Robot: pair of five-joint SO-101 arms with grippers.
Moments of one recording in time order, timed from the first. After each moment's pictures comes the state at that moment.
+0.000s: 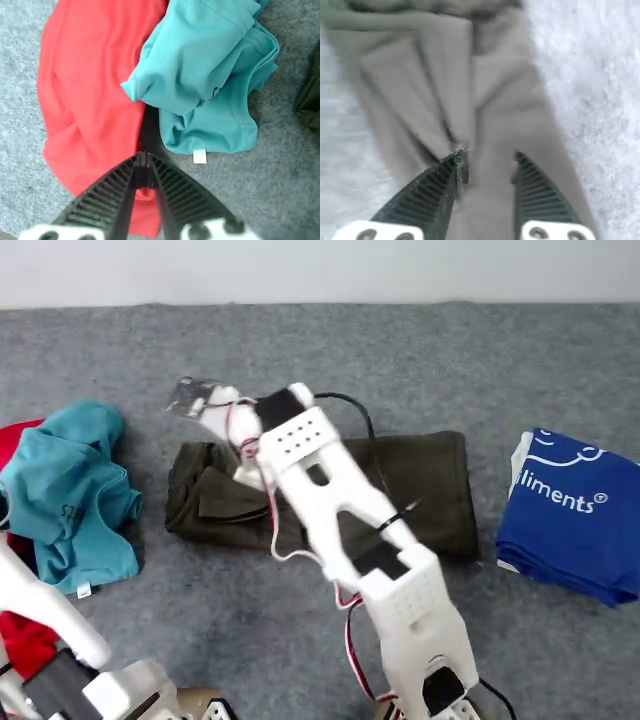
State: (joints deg) left arm -48.5 -10.3 -5.1 99.3 -21.0; right arm -39.7 37.2 -43.1 88.0 34.0
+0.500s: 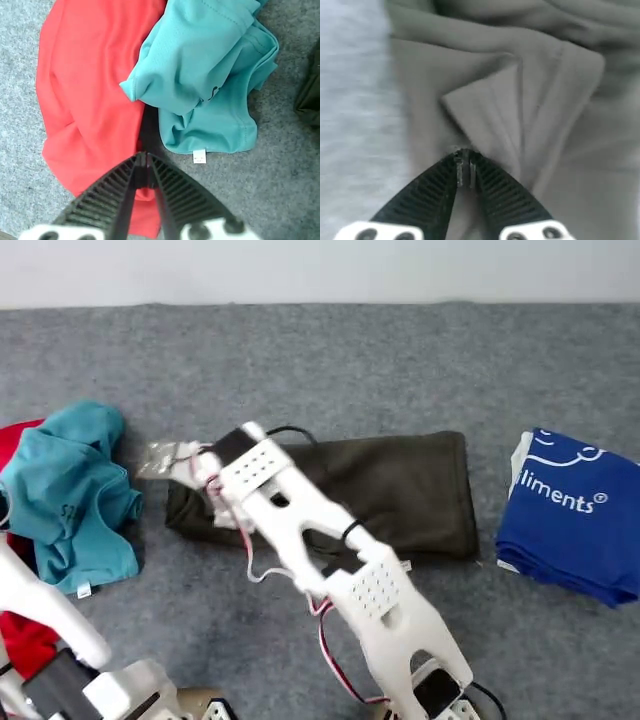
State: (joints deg) left arm -48.5 -10.3 -5.1 99.2 -21.0; right arm -43.1 50.6 -44.3 83.3 36.9
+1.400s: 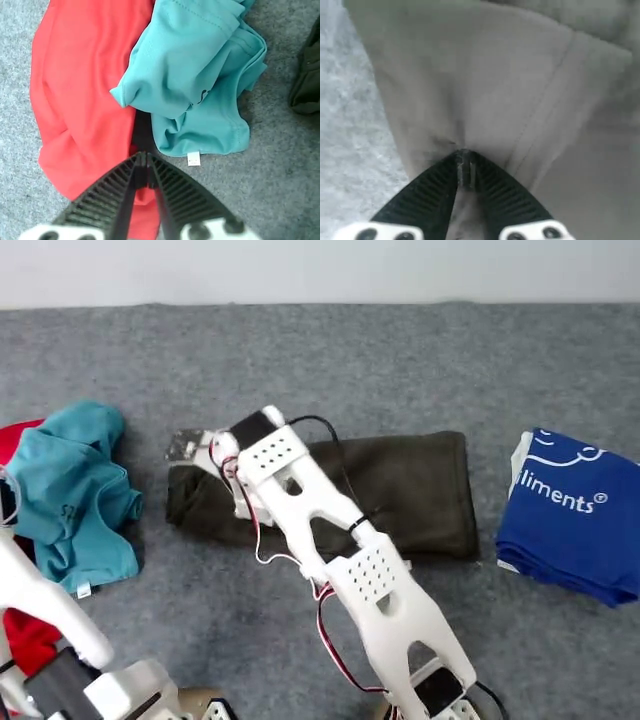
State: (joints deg) left arm -46.3 -10.3 -5.1 99.2 -21.0; right arm -40.5 60.7 -59.2 98.7 36.1
